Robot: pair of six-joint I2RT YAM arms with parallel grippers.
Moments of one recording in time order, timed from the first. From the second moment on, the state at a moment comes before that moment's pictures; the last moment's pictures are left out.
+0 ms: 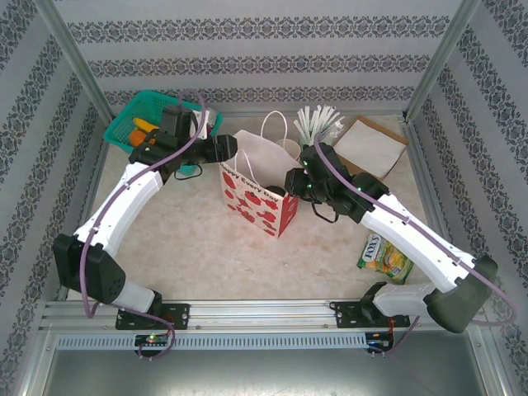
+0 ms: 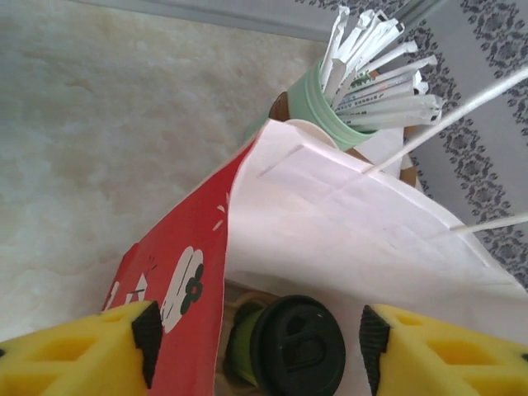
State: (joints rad) left arm -0.30 1.47 1.43 -0.59 0.39 -0.42; right arm 0.69 1.27 1.28 -0.76 0.10 0.74
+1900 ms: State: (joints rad) left arm -0.25 1.40 1.07 -0.83 -0.15 -0.98; right arm 0.51 1.56 1.60 -0.90 -0.33 0.29
